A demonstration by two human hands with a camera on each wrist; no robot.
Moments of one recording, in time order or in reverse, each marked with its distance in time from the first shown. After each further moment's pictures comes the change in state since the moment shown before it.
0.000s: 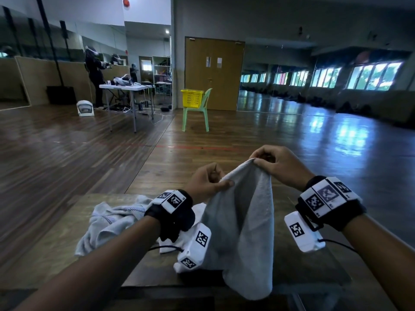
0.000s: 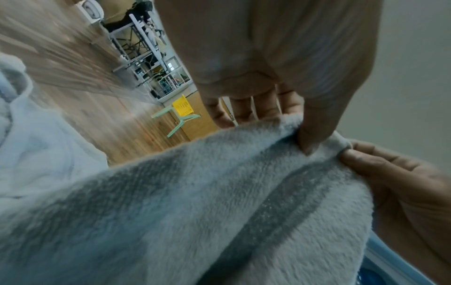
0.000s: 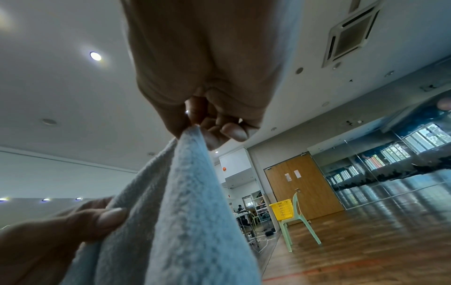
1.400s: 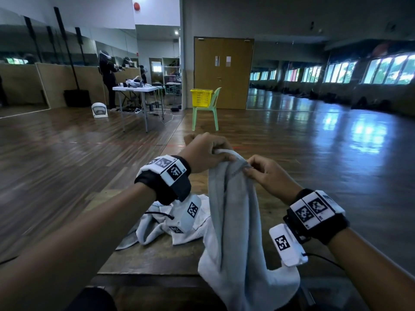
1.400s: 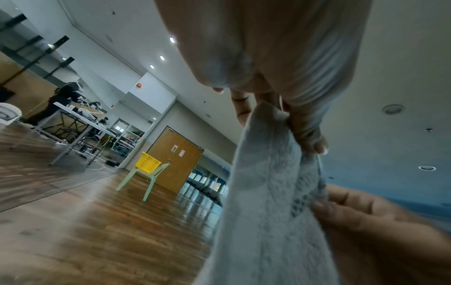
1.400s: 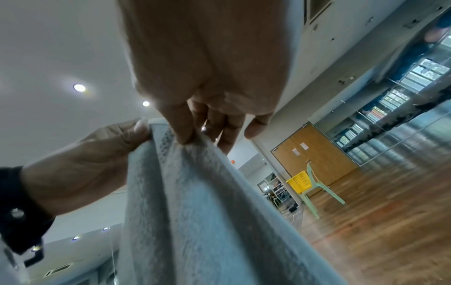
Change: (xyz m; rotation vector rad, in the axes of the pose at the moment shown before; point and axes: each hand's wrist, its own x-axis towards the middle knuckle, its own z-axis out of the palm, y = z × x) left_hand 0.000 0.075 -0.043 0.791 -0.044 0.329; right_hand -0.024 -0.020 0.048 0.305 -0.083 0.031
